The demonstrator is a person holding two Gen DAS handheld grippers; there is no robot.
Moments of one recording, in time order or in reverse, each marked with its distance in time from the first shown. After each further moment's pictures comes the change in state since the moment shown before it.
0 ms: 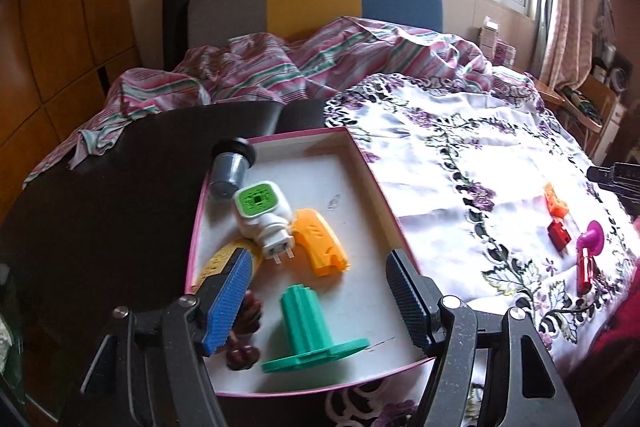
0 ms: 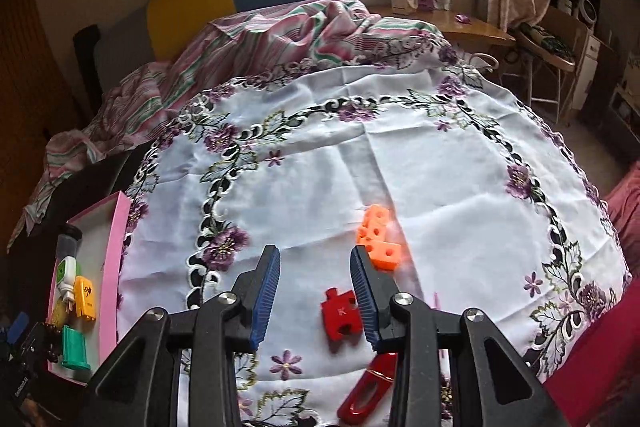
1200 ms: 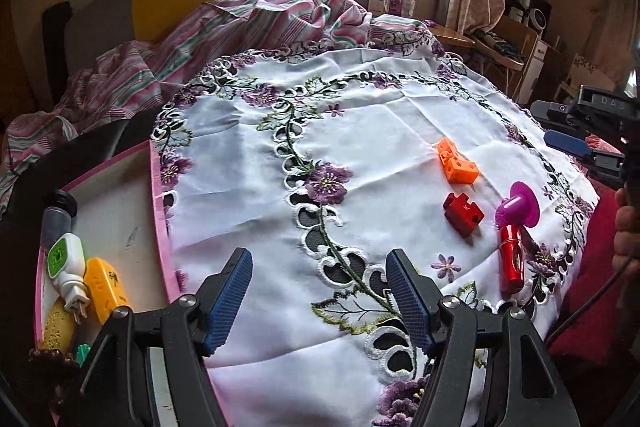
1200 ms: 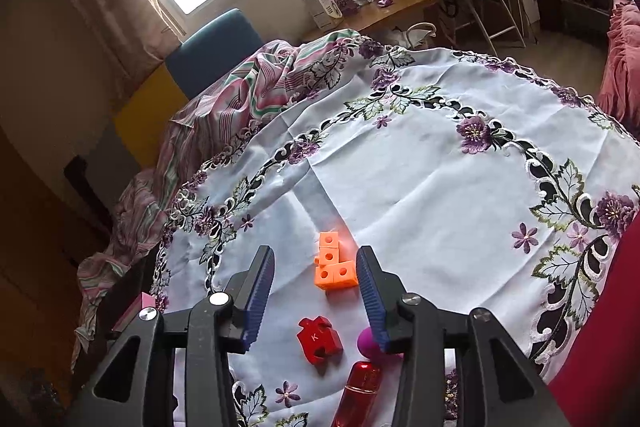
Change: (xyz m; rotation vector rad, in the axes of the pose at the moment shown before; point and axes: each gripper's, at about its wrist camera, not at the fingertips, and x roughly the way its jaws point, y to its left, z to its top) left arm 0.048 -0.154 0.017 0.223 0.091 -0.272; right arm -0.016 -0.088 -0.013 0.401 -0.152 0.131
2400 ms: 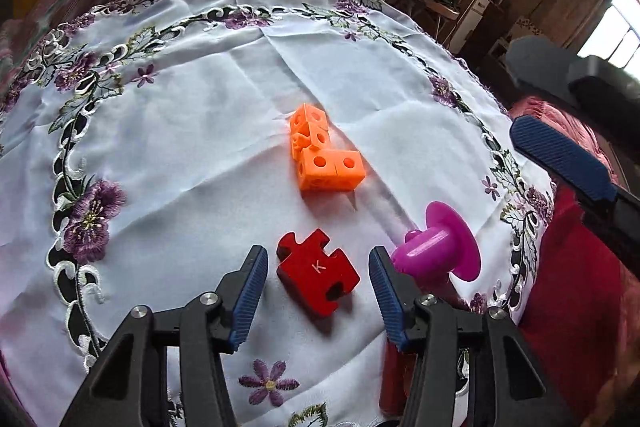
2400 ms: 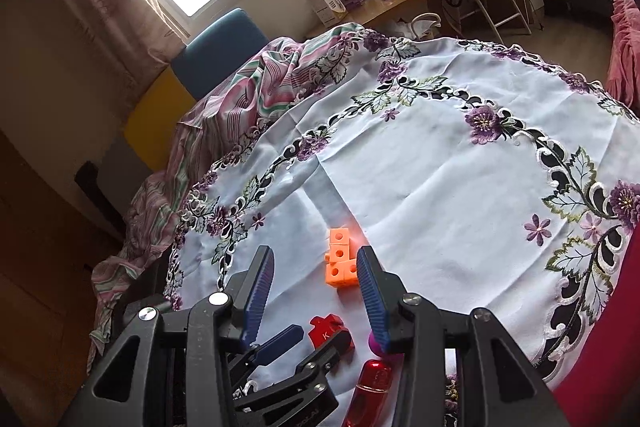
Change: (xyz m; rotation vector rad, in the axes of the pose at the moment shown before) left arm 0.120 -0.118 0.051 0.056 0.246 -0.300; right arm 0.003 -0.003 -0.001 0.031 0.016 0.050
